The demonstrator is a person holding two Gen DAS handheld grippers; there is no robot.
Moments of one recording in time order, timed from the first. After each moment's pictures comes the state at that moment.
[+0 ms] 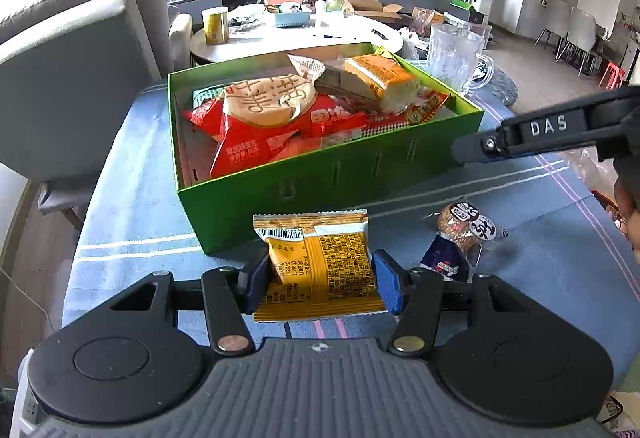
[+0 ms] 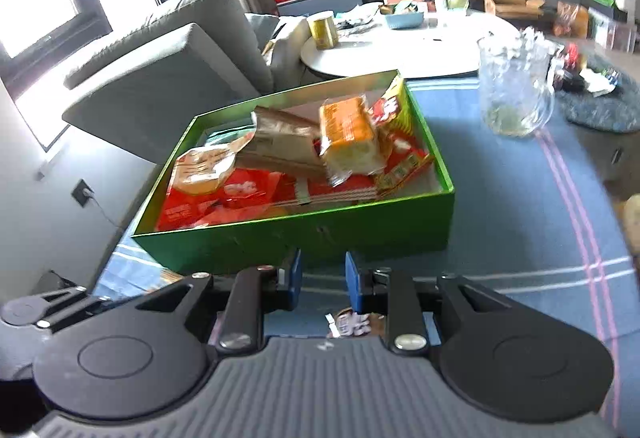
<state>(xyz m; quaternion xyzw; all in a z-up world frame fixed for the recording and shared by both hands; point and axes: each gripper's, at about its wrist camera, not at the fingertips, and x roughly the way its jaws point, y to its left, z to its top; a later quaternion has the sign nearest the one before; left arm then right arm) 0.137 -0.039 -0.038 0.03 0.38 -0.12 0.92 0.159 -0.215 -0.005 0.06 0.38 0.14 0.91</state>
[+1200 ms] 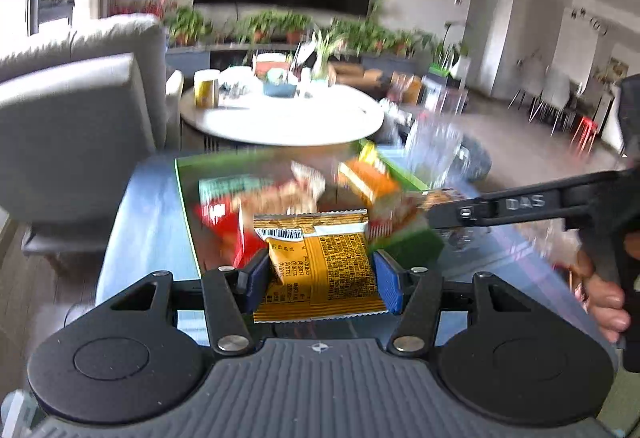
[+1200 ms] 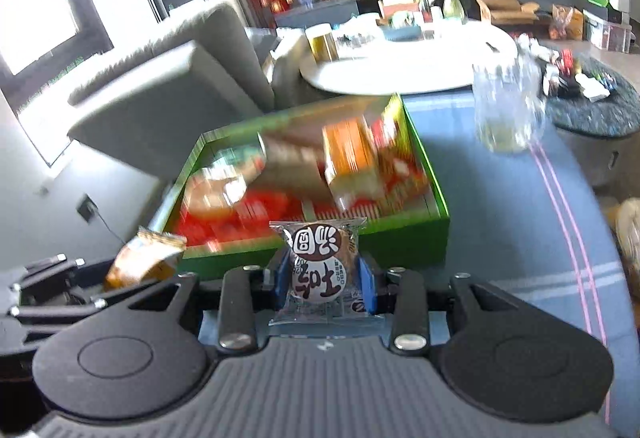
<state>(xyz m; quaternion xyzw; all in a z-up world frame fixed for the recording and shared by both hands) 0.143 -0.012 0.024 -0.02 0.28 -0.16 0.95 0.161 -0.210 0.029 0.09 0.35 0.16 0.92</state>
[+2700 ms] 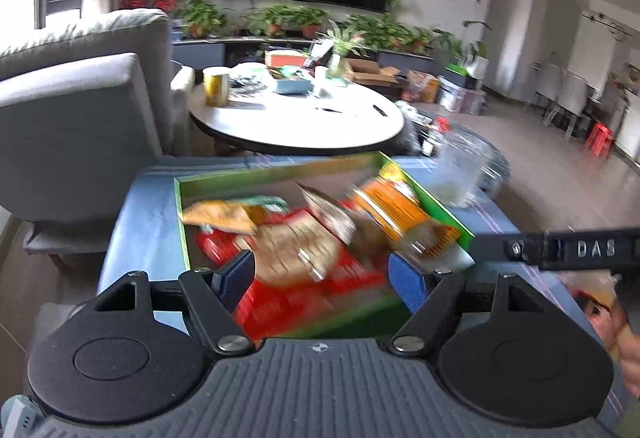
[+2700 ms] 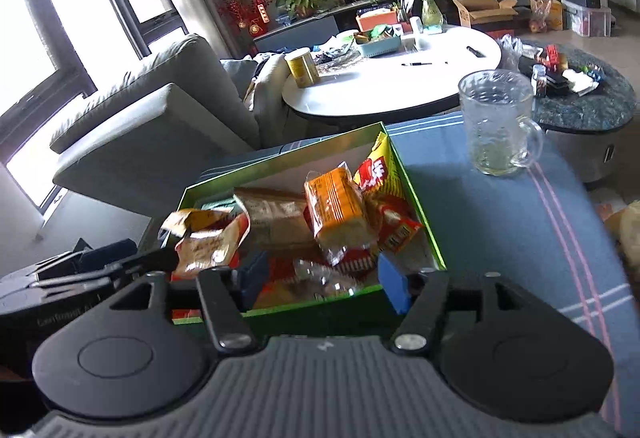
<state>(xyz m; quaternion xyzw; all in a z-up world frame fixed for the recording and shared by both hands) 0.182 -0.020 0.023 -0.02 0.31 -0.15 0.94 0.169 -0.224 0.038 0.12 0.35 0.13 0.92</state>
